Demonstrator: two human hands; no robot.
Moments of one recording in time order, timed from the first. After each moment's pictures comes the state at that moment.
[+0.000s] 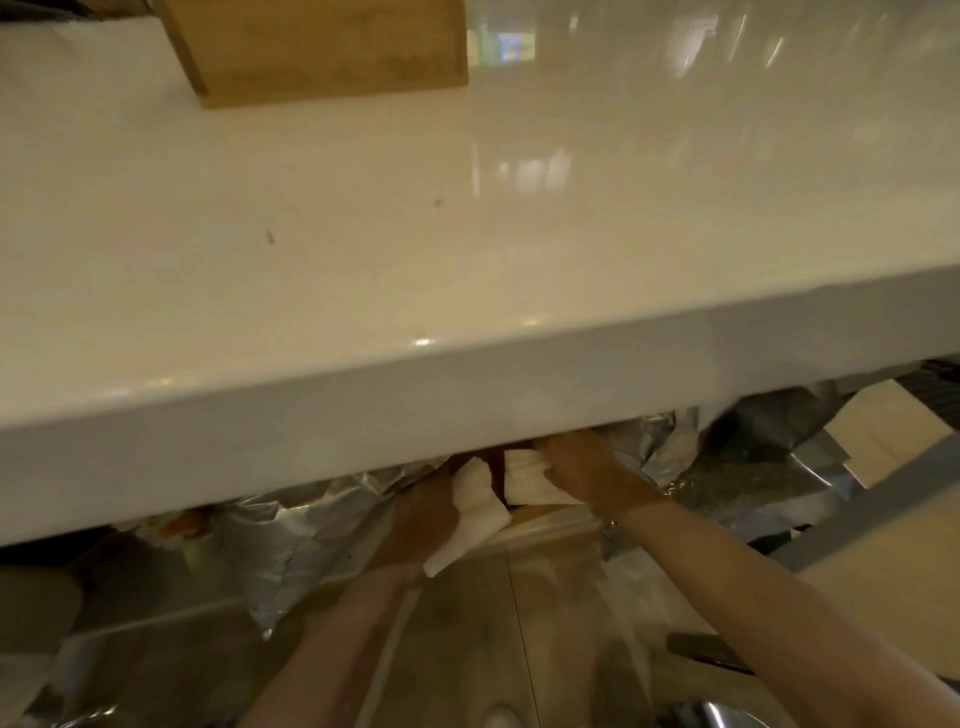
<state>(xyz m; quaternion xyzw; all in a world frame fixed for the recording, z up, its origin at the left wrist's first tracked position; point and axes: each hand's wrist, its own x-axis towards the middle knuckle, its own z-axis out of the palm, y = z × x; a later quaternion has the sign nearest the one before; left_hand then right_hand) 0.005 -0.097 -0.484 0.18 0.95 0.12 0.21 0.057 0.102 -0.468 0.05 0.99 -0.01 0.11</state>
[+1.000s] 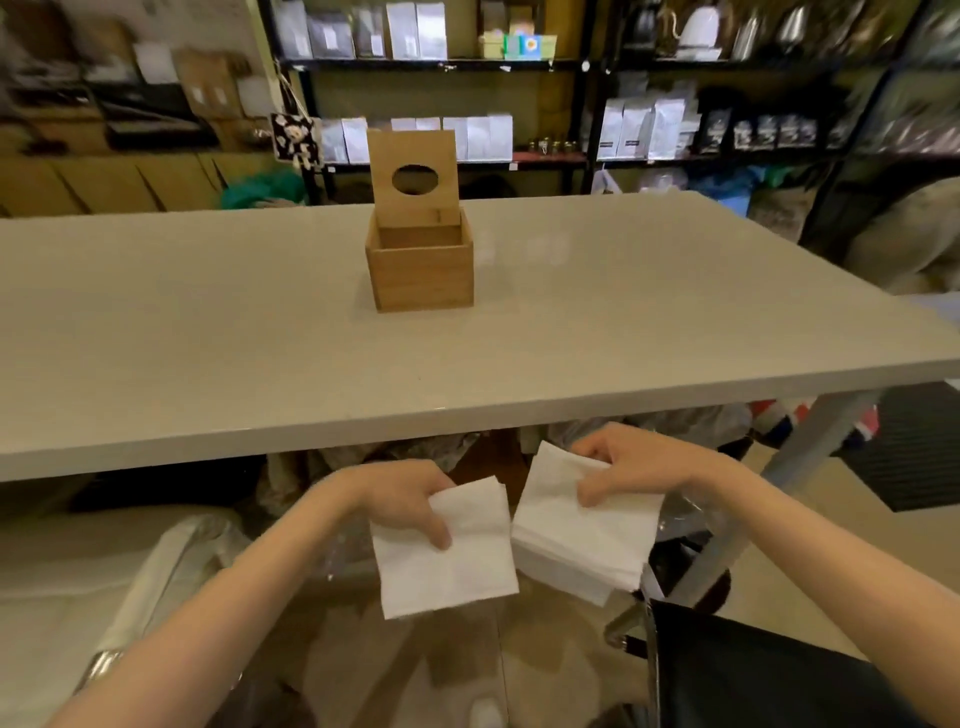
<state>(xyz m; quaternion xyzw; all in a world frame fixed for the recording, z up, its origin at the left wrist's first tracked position) 0.178 -0.175 -0.127 0.36 0.84 0.11 0.40 0.264 0.063 -0.125 0.00 0.91 -0.35 0.21</state>
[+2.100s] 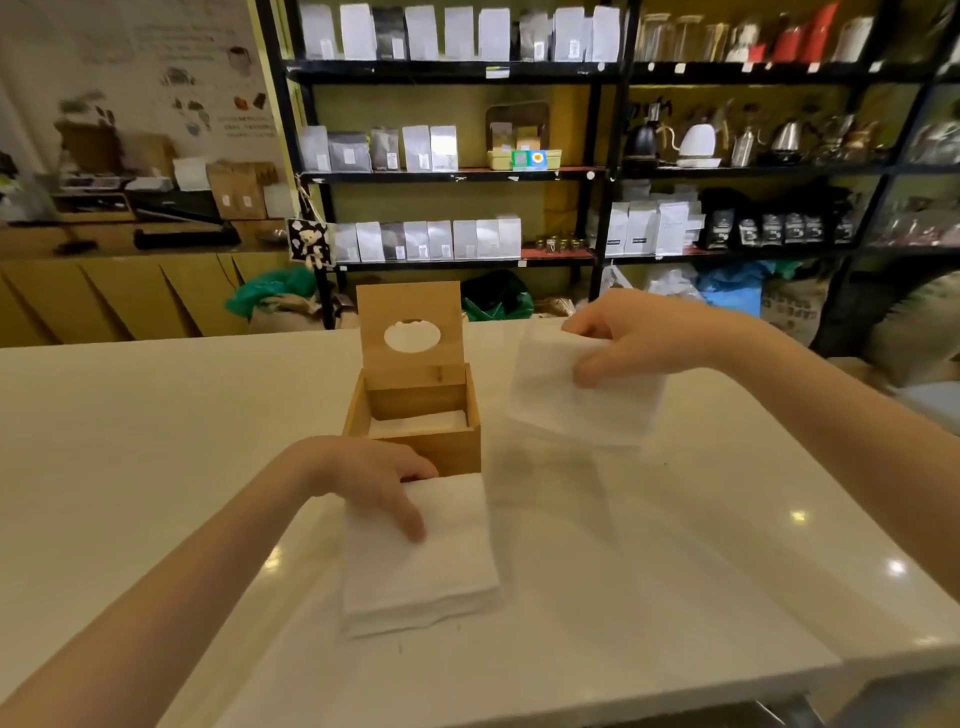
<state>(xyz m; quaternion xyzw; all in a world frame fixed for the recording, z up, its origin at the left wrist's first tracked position) -0.003 -0.114 -0.023 0.32 0.88 0.08 0.35 0.076 0.116 0.057 -0.07 0.98 -0.16 0.00</state>
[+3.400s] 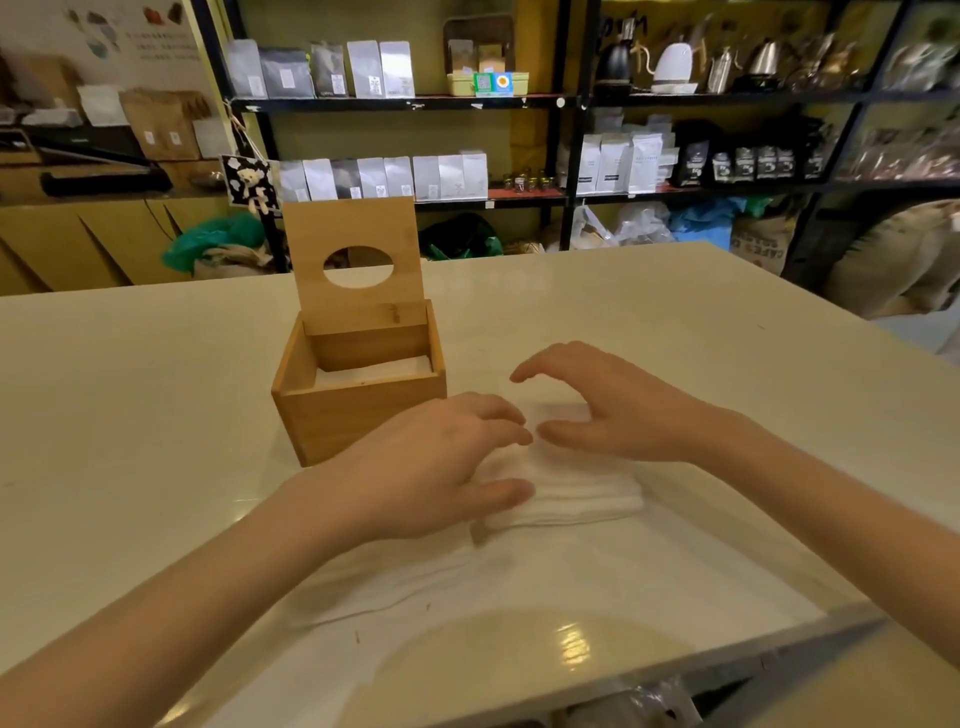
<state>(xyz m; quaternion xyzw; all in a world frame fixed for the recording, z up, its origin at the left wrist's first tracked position) 0.045 -0.068 -0.048 0.55 0.83 0.08 0.03 0.084 0.123 -0.061 -0.09 0.98 -0.16 -0.05</state>
